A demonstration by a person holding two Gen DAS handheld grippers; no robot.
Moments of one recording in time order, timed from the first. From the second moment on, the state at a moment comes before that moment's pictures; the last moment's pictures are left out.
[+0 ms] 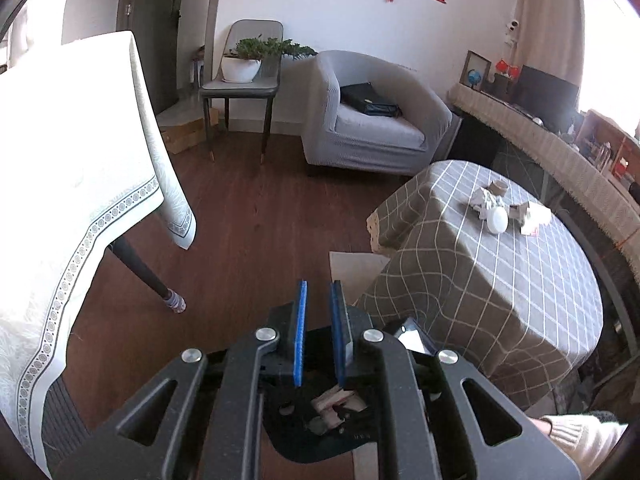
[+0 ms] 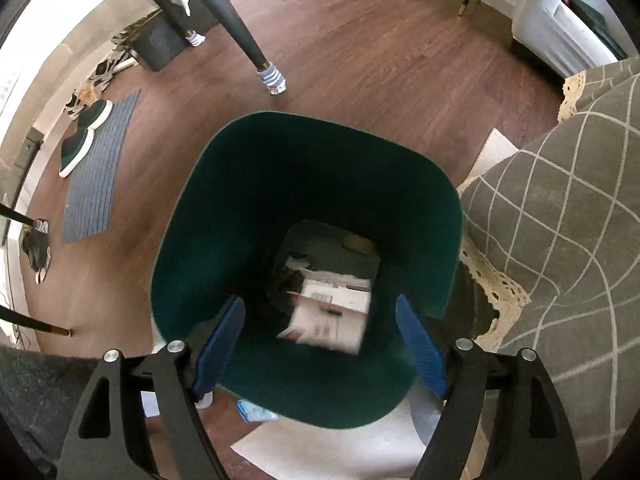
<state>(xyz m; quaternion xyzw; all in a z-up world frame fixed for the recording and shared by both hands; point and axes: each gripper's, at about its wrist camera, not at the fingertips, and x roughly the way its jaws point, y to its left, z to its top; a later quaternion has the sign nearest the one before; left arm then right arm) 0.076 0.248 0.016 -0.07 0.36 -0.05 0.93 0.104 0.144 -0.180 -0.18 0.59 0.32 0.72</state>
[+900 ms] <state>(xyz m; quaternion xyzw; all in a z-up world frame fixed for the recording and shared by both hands) 0.107 0.159 0.050 -0.06 0.31 -0.08 0.94 0.125 -0.019 0.016 -0.05 0.42 0.31 0.85</state>
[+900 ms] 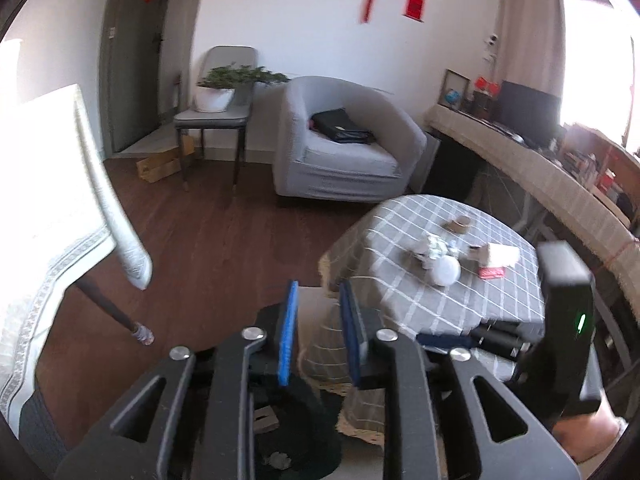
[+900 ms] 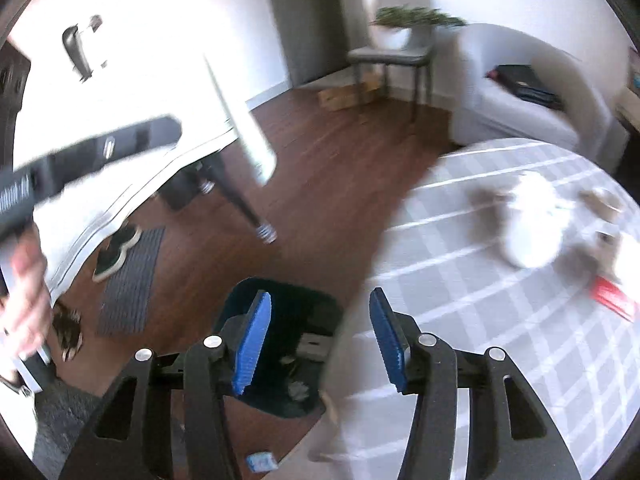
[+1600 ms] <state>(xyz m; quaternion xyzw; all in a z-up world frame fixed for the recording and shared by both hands) 0.181 0.016 -0.001 -0.01 0.37 -0.15 0.92 0.161 -0.193 0.029 0.02 0.39 0.13 0.91</state>
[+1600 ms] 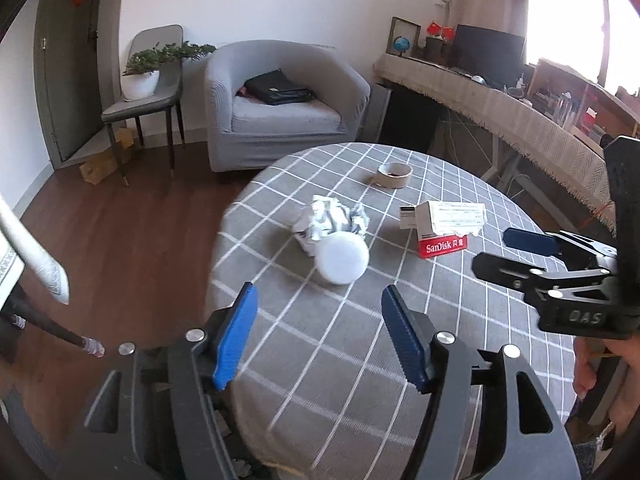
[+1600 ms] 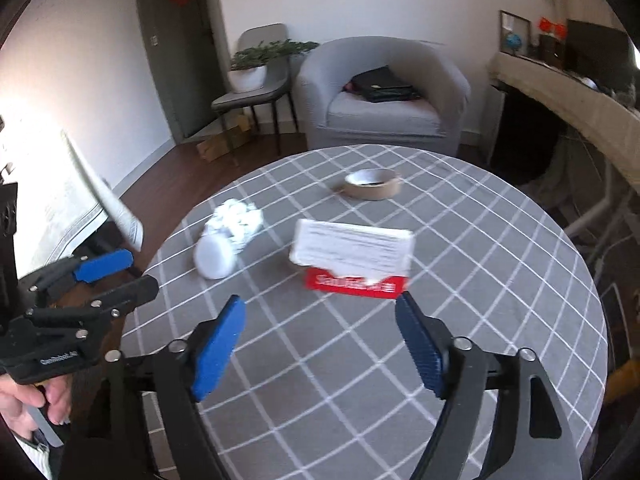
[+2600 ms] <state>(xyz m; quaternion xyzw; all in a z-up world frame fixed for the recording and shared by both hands) 0.233 -0.026 -0.024 0.02 0.42 -0.17 0.89 0.212 -0.184 0.012 0.03 0.42 0.11 0.90</state>
